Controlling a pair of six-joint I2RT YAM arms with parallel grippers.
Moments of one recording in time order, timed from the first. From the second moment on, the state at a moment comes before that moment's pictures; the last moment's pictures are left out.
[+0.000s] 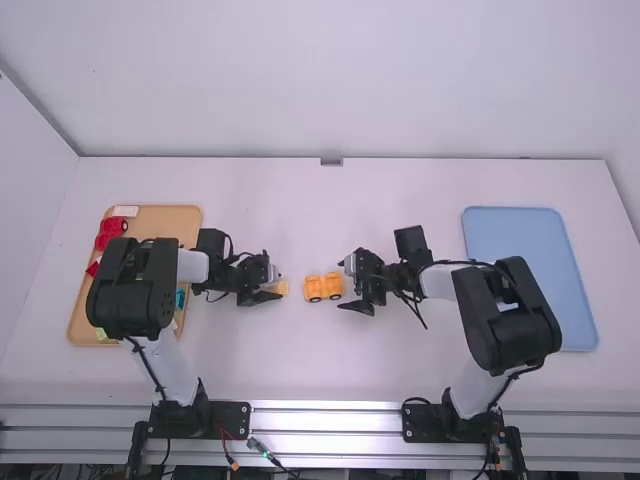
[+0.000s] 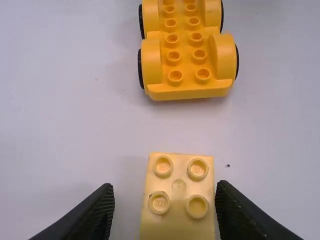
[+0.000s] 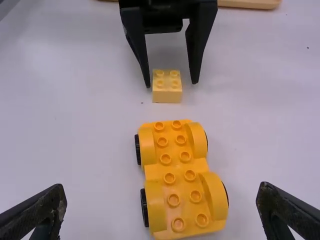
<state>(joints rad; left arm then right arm) 0.06 1.92 0.75 -0.16 0.92 1.41 0.28 1.81 0.70 0.05 -1.01 -1.08</state>
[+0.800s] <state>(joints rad) 0.06 1.99 0.79 -0.16 0.99 1.46 0.28 1.81 0.70 0.05 -1.02 -1.08</state>
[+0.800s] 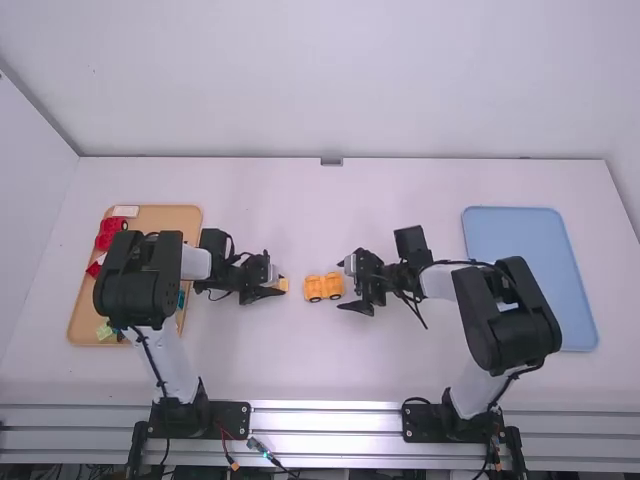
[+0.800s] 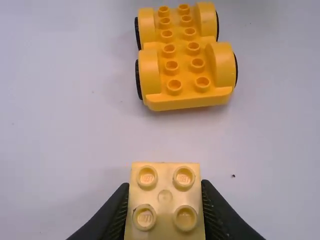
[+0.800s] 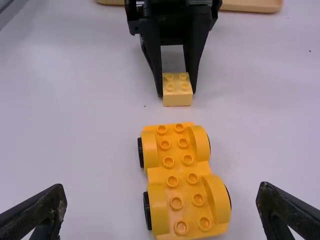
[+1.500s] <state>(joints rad) 0.06 1.99 0.78 -0.17 1.00 1.46 0.33 2.02 0.77 0.25 -1.05 -1.04</state>
